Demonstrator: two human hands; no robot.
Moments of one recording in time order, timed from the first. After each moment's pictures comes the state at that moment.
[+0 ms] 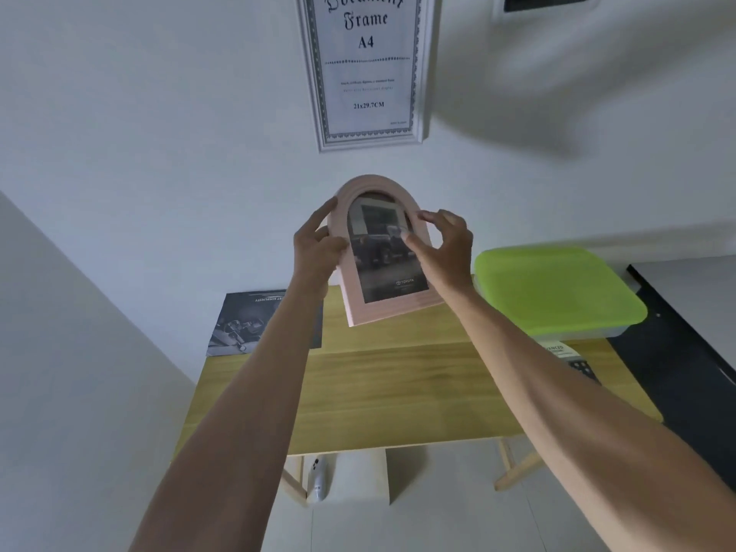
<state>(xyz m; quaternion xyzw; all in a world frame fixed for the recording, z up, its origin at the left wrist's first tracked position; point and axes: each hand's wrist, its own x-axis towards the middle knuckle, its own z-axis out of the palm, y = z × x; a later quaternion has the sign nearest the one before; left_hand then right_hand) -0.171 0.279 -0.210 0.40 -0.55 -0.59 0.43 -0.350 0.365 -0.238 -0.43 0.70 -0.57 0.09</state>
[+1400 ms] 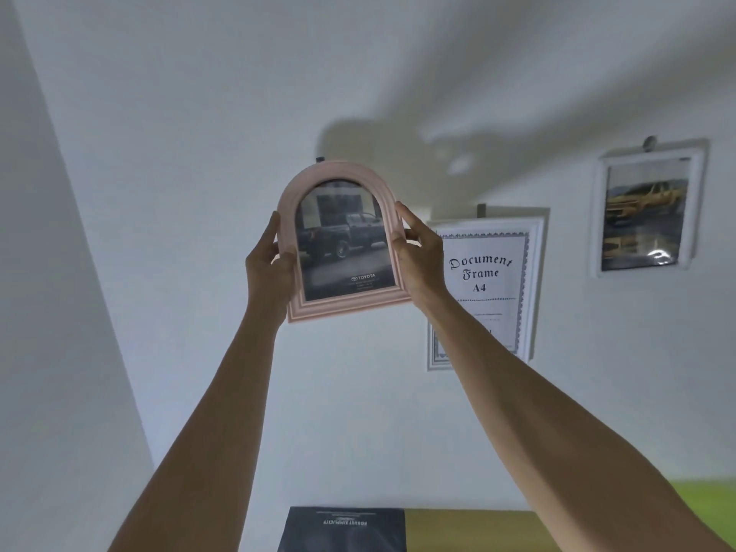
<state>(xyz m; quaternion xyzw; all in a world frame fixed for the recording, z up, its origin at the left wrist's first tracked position) -0.015 0.065 0.047 0.30 -0.57 -0.39 0.66 -0.223 0.123 0.054 -0.48 0.44 -0.75 0.12</state>
